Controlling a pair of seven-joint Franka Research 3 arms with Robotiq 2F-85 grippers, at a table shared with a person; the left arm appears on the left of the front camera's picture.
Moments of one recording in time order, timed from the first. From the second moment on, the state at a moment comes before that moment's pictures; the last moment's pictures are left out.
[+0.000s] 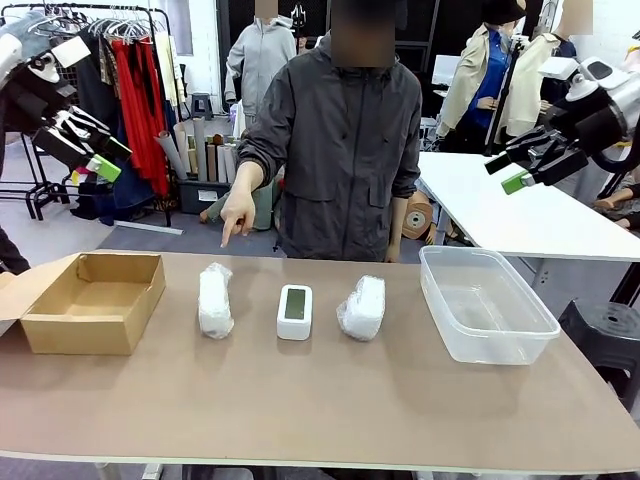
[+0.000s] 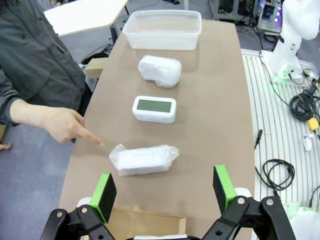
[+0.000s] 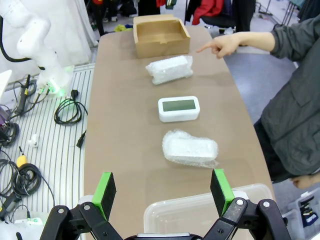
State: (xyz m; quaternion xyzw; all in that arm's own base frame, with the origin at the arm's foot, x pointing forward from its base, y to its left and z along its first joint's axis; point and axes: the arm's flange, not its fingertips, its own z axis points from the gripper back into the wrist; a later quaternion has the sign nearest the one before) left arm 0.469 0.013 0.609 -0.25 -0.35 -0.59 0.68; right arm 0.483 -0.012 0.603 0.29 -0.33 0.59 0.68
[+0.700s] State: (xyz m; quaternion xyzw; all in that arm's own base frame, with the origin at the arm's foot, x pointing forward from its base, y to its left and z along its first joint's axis) left arm 0.470 0.011 0.608 -0.25 -0.34 -0.59 0.68; right arm 0.483 -0.012 0.603 0.29 -0.33 0.59 0.68
